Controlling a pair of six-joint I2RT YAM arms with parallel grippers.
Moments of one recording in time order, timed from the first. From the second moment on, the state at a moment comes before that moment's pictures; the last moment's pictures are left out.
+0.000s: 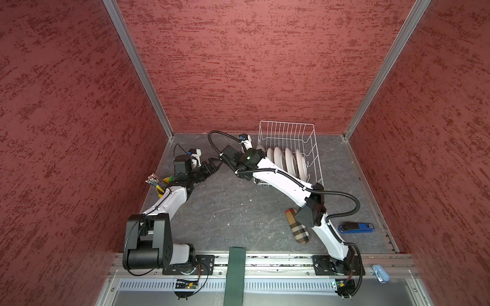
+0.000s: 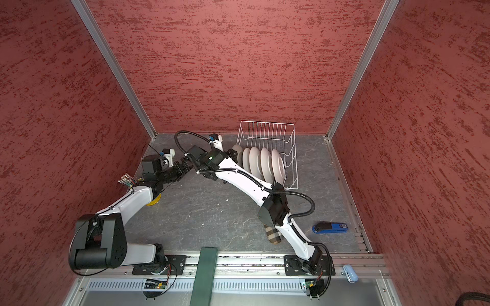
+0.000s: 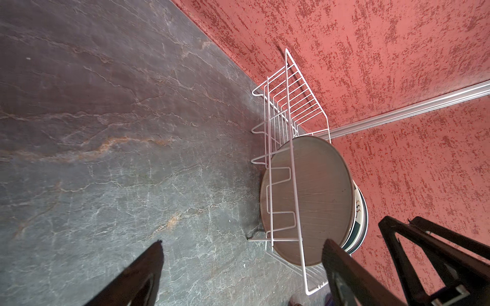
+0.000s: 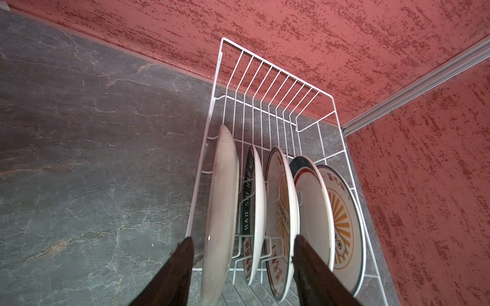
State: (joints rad) left arm 0.05 1.37 0.73 0.12 0.63 -0.69; right arm 0.96 2.32 2.47 -1.33 0.99 0.61
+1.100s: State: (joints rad) left arm 0.06 1.38 0.72 0.13 0.65 -0.71; right arm 0.96 2.45 2.37 -1.28 1.17 0.67
